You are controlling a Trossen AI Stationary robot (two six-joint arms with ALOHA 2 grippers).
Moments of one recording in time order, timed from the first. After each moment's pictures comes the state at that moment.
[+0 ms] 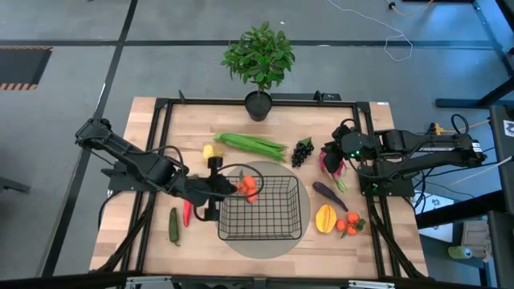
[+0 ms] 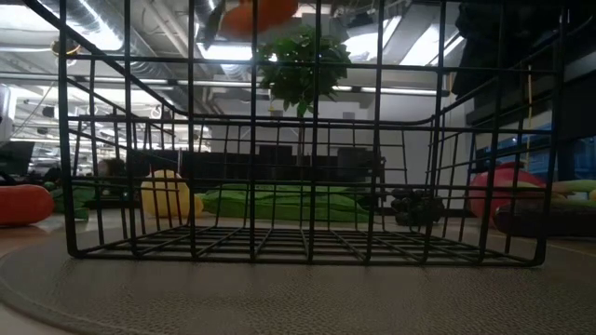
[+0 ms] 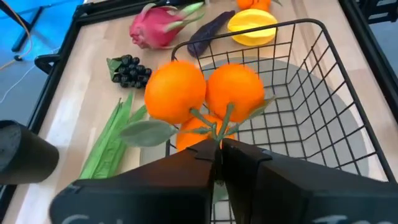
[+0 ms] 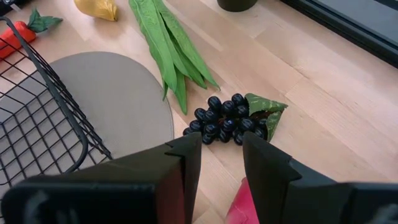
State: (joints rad) left arm -0.47 1.35 1.24 -0.58 -0.53 -0.15; right arm 0.01 0.84 0.82 -0.83 0.37 0.65
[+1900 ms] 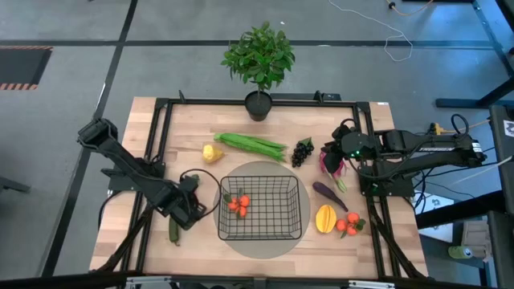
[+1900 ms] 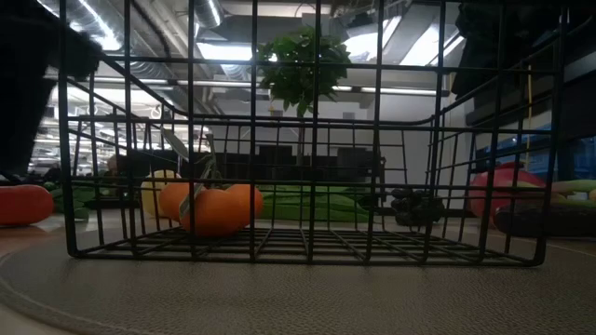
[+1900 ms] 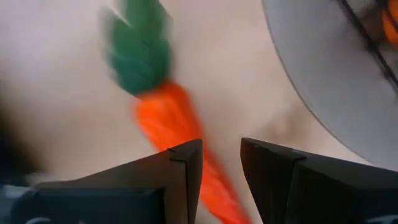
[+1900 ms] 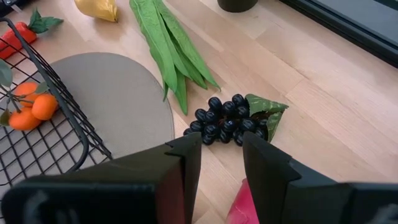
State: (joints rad) left arm -0.68 1.38 0.82 -0.91 -0.31 -1.72; right arm 0.01 0.84 0.82 -0.83 0.37 0.65
